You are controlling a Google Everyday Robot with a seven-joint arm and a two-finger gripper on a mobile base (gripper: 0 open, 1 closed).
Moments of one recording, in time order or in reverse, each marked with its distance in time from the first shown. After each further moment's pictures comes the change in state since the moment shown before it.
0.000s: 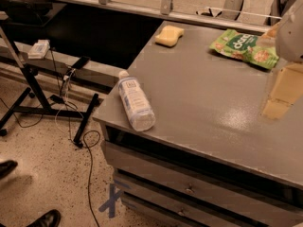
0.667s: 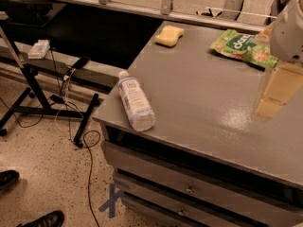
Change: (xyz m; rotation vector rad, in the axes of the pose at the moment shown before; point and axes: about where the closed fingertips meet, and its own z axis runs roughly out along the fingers) arm -0.009 -0.002 0.002 0.024 -0.003 0.003
